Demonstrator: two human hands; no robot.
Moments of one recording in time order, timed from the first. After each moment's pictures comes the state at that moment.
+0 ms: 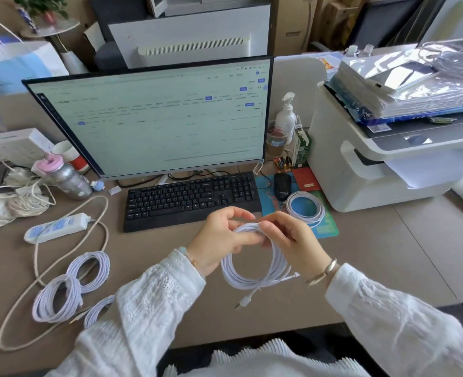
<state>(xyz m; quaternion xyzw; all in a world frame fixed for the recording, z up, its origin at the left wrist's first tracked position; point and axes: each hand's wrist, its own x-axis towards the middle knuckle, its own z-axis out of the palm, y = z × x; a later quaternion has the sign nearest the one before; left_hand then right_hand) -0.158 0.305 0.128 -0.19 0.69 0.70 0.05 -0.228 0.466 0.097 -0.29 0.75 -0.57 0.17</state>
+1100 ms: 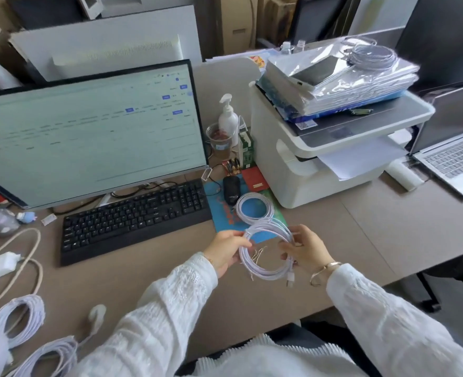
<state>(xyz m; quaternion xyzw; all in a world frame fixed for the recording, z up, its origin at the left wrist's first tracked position) -0.259 0.400 0.035 -0.29 0.60 0.72 0.18 -0.299 0.591 0.032 0.04 0.84 -0.50 0.23</state>
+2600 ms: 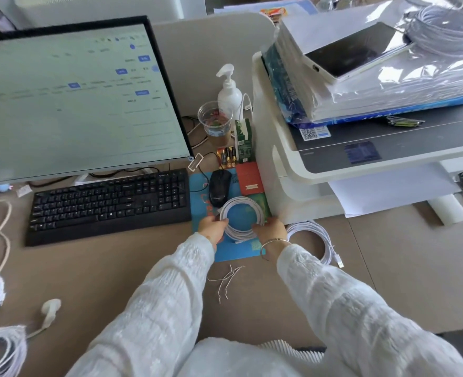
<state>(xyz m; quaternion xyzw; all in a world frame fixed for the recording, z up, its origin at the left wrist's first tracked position) -0.387 0.407 -0.060 -0.52 0.58 0.63 0.07 -0.439 0.538 -0.054 0.13 0.84 -0.43 0.31</state>
